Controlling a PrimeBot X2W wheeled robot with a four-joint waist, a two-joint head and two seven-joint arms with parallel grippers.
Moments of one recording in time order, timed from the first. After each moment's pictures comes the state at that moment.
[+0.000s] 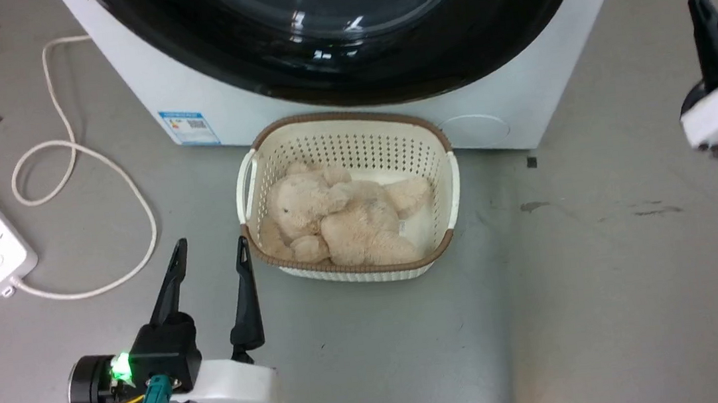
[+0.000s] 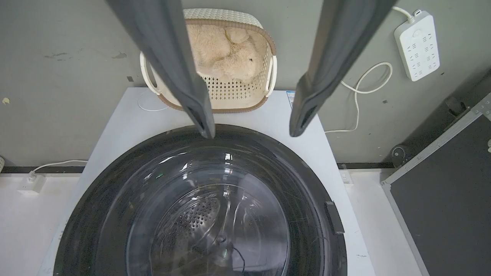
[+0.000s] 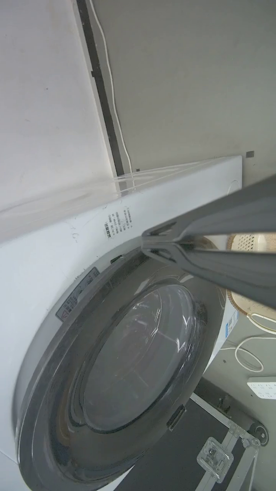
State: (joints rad) left arm -0.10 0.05 -0.09 -0.06 -0.01 0.05 -0.13; right arm -0.67 -0.10 -0.23 0.30 0.44 0.13 0.18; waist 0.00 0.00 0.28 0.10
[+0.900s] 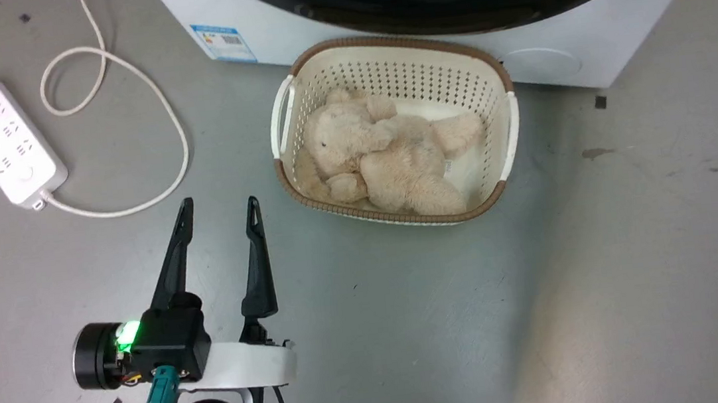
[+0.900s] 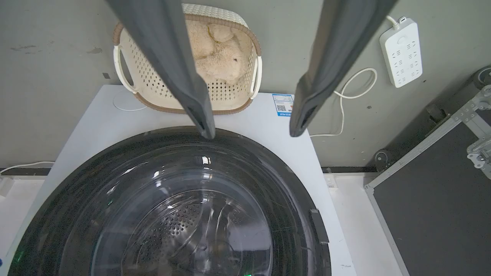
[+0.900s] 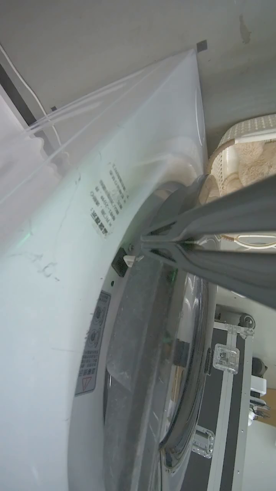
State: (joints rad) left arm -0.16 0.05 -0.15 -0.11 -0.02 0.09 -0.19; right arm -1.15 -0.16 -0.47 0.72 0.62 0.13 0.47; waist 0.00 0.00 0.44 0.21
